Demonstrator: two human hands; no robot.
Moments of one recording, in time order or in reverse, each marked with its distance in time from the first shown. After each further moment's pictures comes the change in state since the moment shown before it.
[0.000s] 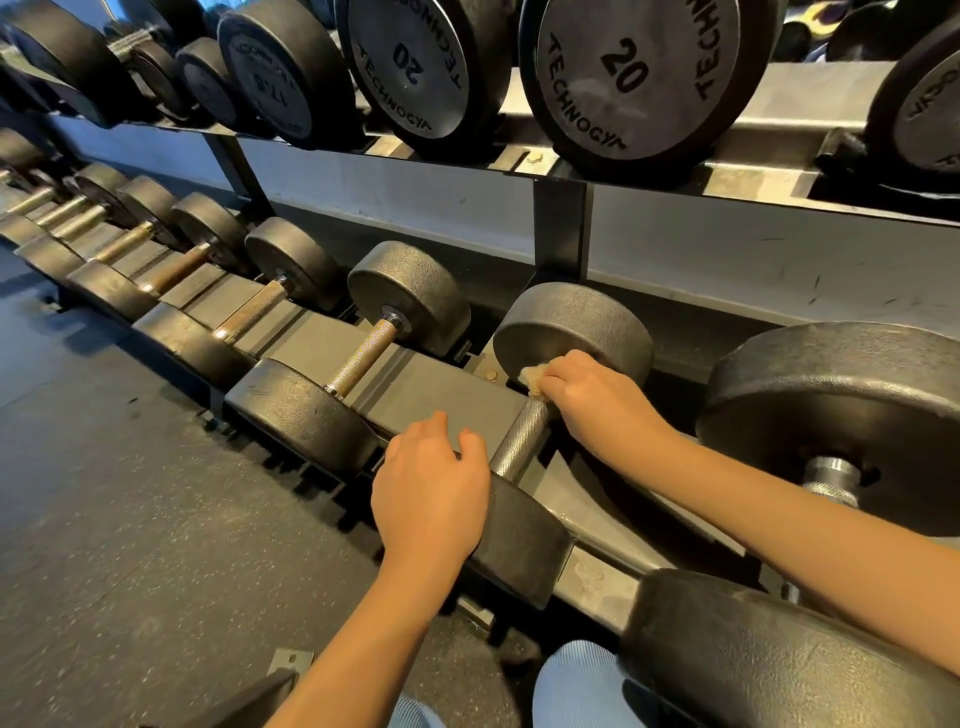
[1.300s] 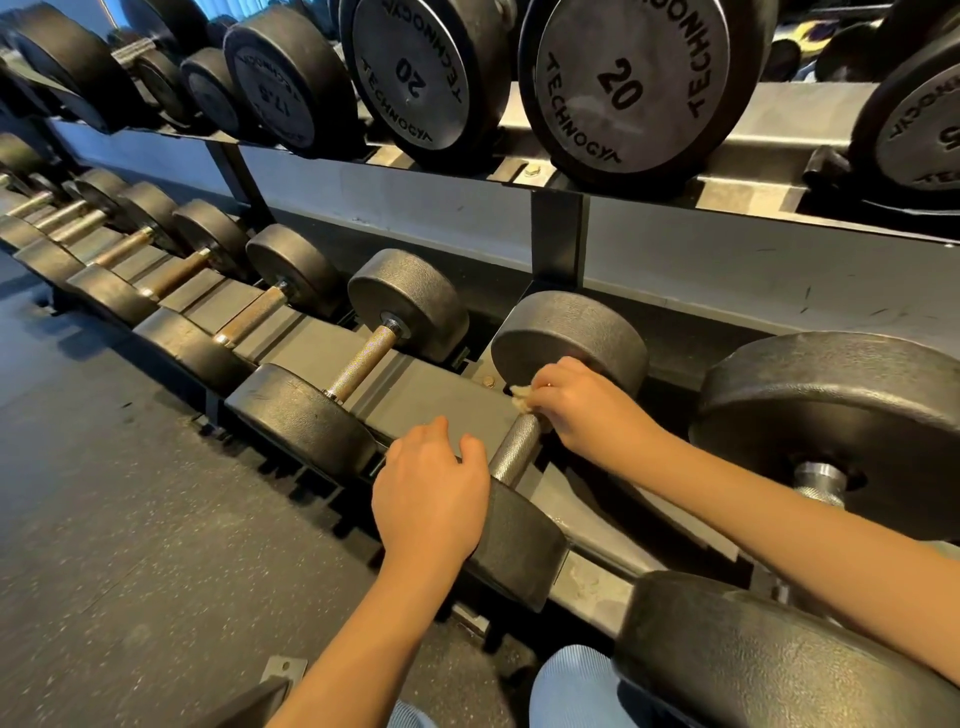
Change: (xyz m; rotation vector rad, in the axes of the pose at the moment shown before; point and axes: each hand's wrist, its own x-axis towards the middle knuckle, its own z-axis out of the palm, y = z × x) left_hand 0.003 -0.004 0.005 0.045 -0.016 0.013; right_hand 0.005 0.005 0.011 0.105 0.091 -0.079
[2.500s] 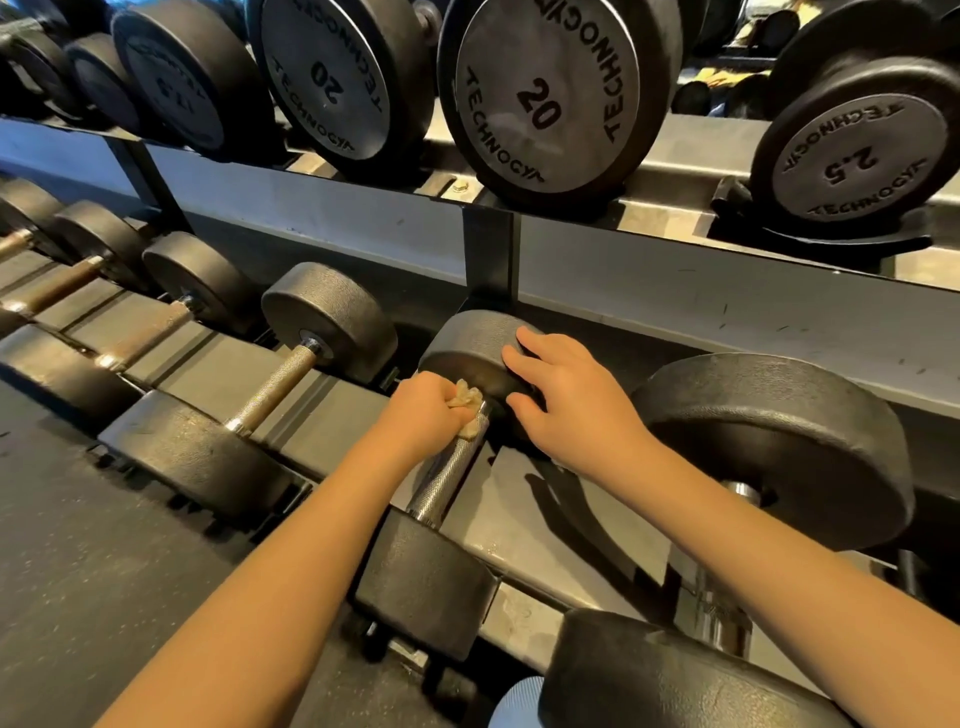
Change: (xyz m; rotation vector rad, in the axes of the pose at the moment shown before) left_hand 0.099 0.047 0.039 -0.054 -0.402 0.268; right_hand -0.013 -0.008 -0.075 -0.008 -0.057 0.393
